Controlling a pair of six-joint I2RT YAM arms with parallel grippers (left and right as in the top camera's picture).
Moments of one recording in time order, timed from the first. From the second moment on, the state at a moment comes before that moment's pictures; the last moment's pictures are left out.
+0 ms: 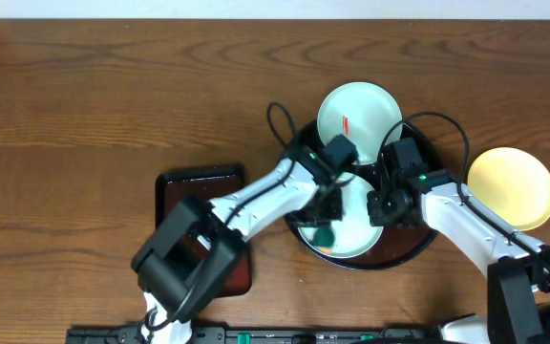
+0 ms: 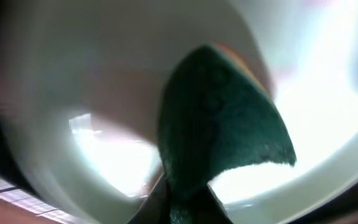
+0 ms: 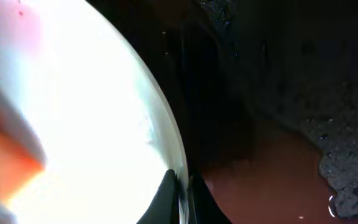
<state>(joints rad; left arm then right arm) -0.77 1.95 1.33 -0.88 0.23 -0.77 0.30 1.58 0.79 -0.62 -0.06 0.22</state>
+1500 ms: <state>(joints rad) -0.34 1.41 1.12 -1.28 -0.22 -0.75 0.62 1.11 0.97 -0.82 0.58 -0.07</state>
